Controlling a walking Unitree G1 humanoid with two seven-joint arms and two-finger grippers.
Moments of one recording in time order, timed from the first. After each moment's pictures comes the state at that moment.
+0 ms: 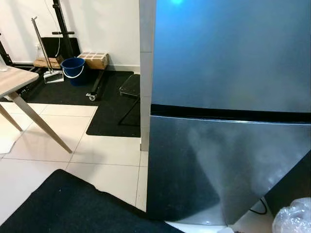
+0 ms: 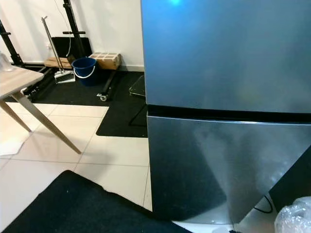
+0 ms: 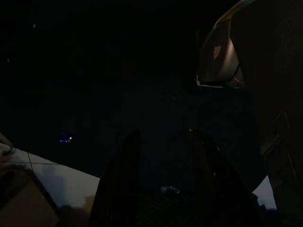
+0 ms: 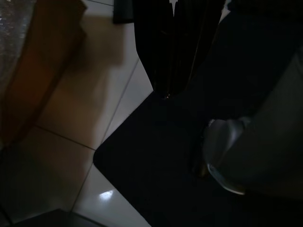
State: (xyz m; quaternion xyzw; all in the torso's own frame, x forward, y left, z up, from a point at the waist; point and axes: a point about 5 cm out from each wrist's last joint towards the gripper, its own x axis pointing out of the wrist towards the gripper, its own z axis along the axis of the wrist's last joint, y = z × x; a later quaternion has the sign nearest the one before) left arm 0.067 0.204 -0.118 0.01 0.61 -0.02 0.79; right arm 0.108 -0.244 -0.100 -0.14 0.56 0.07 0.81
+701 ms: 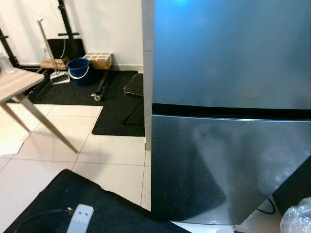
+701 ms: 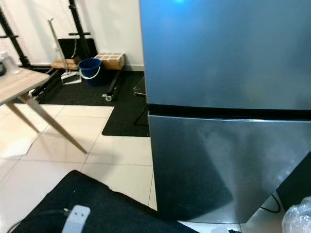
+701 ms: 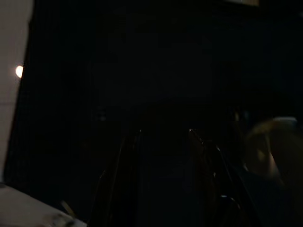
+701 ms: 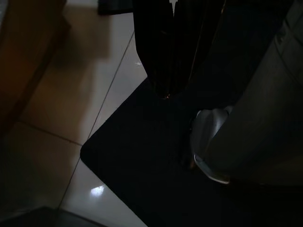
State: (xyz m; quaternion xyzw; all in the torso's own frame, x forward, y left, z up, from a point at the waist) left arm 0.161 0.232 -0.084 0.09 0.48 -0.03 0.87; right arm 0.104 -0.239 -0.102 -0.13 0.56 0.06 0.82
